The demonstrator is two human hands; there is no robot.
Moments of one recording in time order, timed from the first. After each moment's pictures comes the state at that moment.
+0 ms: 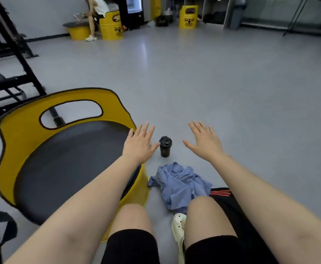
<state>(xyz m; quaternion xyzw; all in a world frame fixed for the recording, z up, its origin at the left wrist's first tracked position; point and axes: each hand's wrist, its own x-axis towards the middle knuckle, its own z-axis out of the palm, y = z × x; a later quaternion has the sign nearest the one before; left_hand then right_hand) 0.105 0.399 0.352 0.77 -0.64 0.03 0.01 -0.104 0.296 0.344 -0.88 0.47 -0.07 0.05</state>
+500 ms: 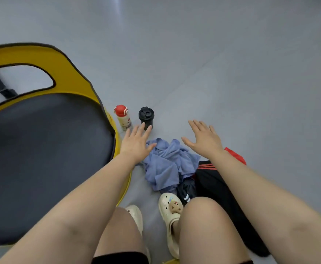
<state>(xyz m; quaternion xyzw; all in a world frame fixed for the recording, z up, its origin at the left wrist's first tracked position) 0.080 0.314 0.210 0.73 -0.67 -0.09 -0.10 -0.149 0.235 0.209 -0.84 0.53 0.04 0.12</state>
